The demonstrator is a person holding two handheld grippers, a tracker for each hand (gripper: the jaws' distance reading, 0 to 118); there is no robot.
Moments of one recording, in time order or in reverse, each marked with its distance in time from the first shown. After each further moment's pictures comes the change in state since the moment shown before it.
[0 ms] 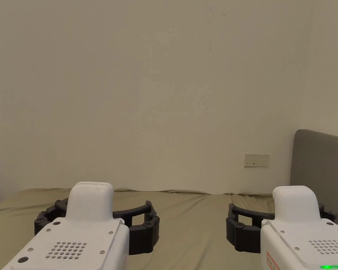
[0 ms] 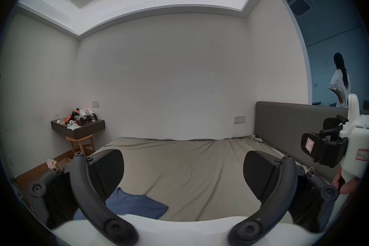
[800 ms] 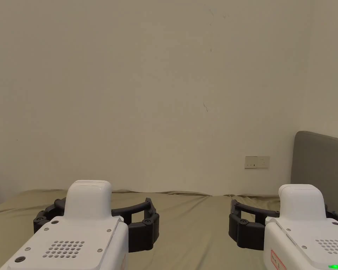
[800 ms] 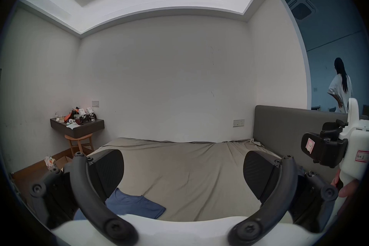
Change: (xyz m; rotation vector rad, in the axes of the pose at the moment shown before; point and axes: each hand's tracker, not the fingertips) left arm -0.002 0.003 0.006 0.024 -0.002 0.026; right arm 0.003 0.002 0.005 0.026 0.009 -0.046
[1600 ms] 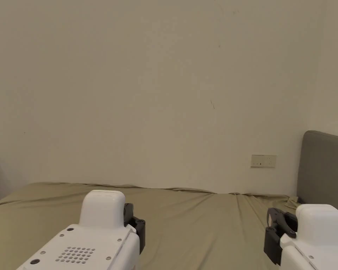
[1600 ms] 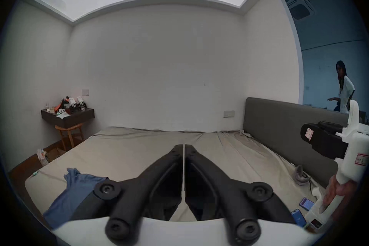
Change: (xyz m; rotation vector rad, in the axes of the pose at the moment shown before) left arm 0.006 -0.023 -0.013 -0.087 -0.077 0.026; right arm 0.011 -0.024 0.011 -0.004 0.072 -0.003
